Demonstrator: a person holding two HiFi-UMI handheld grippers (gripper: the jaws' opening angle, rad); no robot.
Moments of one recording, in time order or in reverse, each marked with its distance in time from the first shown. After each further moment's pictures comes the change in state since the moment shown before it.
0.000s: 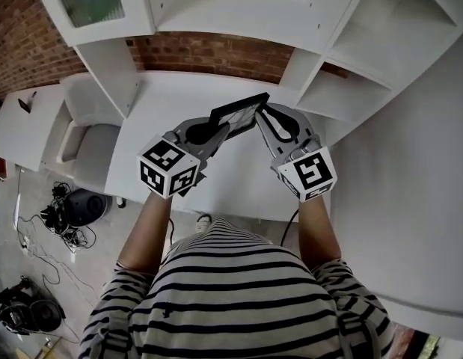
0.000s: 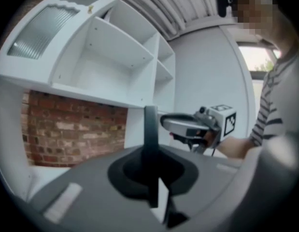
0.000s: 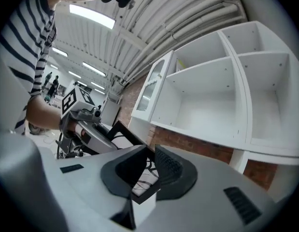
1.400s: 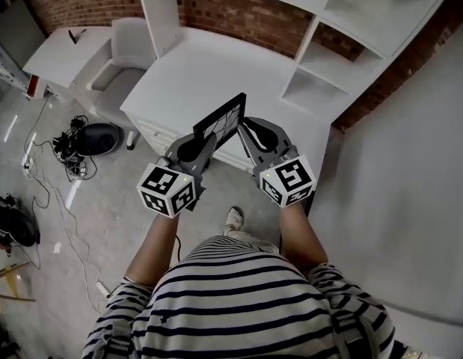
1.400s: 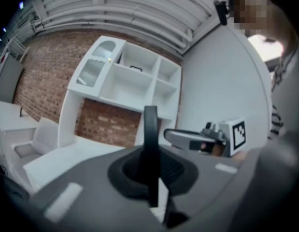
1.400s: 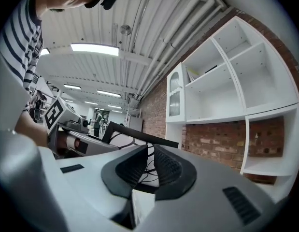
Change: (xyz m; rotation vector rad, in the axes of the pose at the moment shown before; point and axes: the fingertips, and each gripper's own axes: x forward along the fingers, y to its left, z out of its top) left arm -0.119 -0.242 -0.078 -0.163 -0.152 0.476; right arm -0.202 0.167 -0.005 0.244 -0.088 0.284
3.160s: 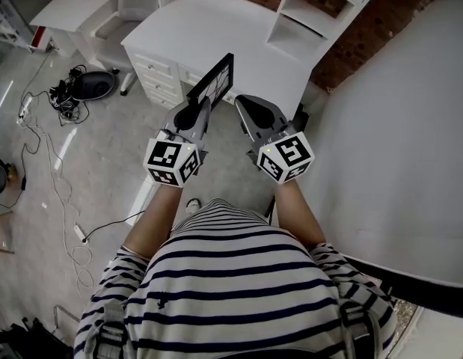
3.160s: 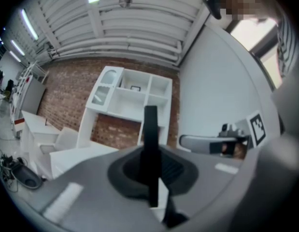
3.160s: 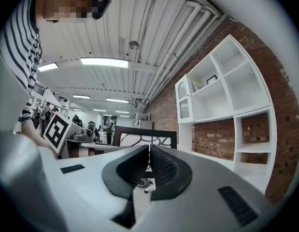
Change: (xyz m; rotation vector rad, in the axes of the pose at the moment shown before) left arm -0.128 -0.186 -0.050 0.044 -0.163 0.210; right arm -0.216 0.133 0.003 0.068 -0.035 0.084
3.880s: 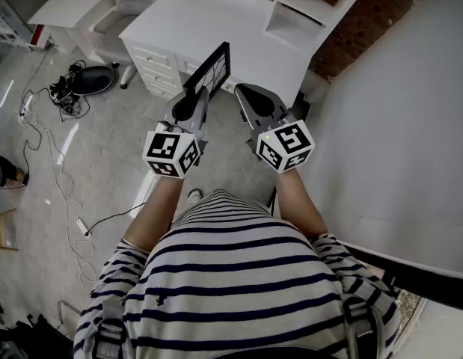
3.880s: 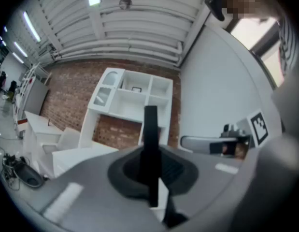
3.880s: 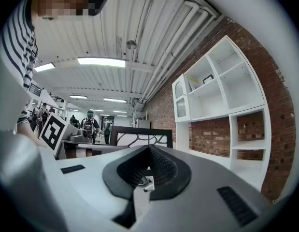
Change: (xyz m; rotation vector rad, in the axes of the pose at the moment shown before) left arm -0.005 -0.013 0.000 -0.005 -0.015 0.026; right arm -0.015 -0.003 0.000 0.019 0.012 -0.035
